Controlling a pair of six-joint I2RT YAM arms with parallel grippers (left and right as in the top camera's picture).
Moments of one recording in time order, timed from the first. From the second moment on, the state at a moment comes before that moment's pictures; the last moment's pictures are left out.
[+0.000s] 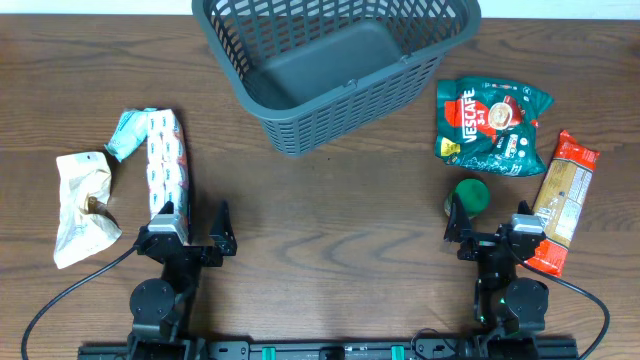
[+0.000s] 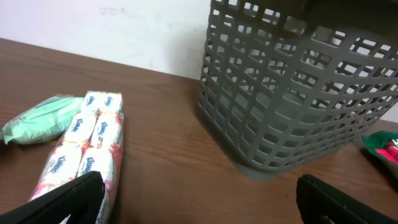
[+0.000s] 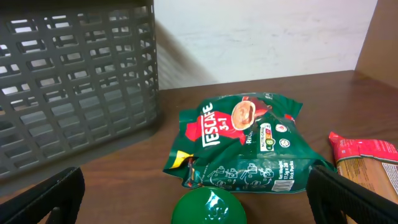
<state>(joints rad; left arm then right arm) -0.12 0.01 0.02 -0.11 0.00 -0.26 0.05 0.01 0.01 -0.06 0.12 0.11</state>
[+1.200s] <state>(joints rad) -0.12 0.19 0.27 -0.33 -0.01 -0.26 0.05 0.21 0.29 -0.30 -0.08 0.26</state>
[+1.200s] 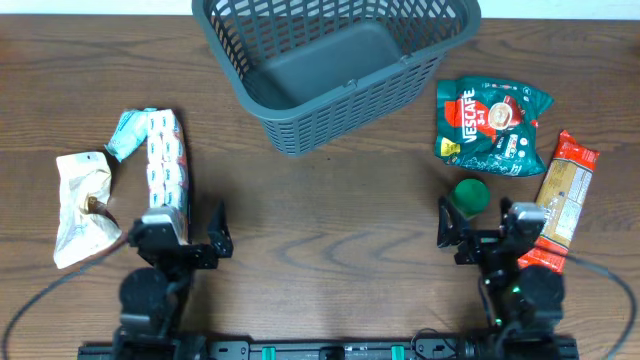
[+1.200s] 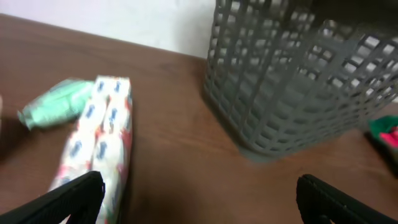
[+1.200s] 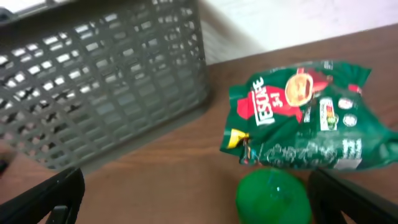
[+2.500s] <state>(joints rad) -0.19 1.28 1.68 -1.18 0.02 -0.23 0.05 1.52 2.04 -1.08 -0.26 0.00</state>
